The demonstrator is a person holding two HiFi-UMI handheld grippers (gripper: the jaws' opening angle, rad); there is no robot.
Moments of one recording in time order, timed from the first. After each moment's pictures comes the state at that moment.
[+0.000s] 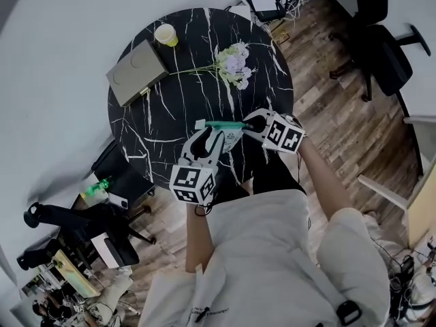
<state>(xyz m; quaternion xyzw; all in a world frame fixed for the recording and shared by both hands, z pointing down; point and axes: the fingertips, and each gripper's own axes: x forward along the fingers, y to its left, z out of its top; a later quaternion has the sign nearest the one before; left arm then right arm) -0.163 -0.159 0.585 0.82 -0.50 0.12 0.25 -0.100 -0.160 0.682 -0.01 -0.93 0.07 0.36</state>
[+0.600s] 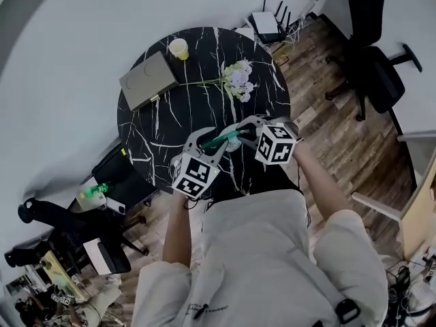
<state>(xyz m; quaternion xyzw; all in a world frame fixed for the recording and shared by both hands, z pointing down) -0.150 -0.149 0.559 0.87 -0.37 0.32 0.09 -0.125 -0.151 0.612 -0.05 -0.91 -0.10 0.41</state>
